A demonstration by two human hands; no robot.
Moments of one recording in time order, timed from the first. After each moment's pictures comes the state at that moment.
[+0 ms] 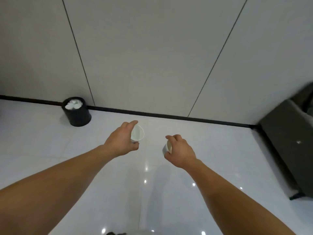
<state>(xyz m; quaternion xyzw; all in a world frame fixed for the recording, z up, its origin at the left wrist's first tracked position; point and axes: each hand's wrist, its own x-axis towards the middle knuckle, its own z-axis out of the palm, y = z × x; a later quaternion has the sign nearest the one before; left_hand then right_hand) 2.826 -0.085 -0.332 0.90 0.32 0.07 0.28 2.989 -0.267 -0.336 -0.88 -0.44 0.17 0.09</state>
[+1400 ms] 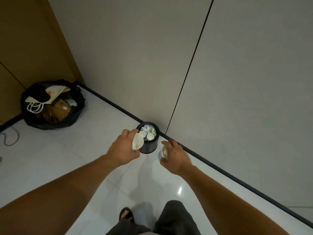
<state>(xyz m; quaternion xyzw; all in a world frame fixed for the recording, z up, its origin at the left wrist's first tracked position) 2.696 0.540 -0.382 0.77 0.57 0.09 0.26 2.915 0.476 -0.393 -0.70 -0.67 0.24 0.04</state>
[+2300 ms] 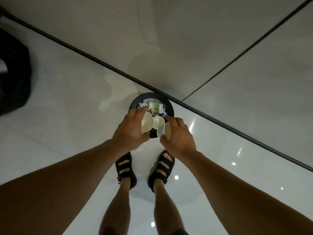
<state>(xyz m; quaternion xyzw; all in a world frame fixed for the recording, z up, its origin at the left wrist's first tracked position) 2.794 0.873 -0.737 0.80 0.50 0.00 0.33 2.960 0.793 -0.760 -0.77 -0.53 0.35 0.07</state>
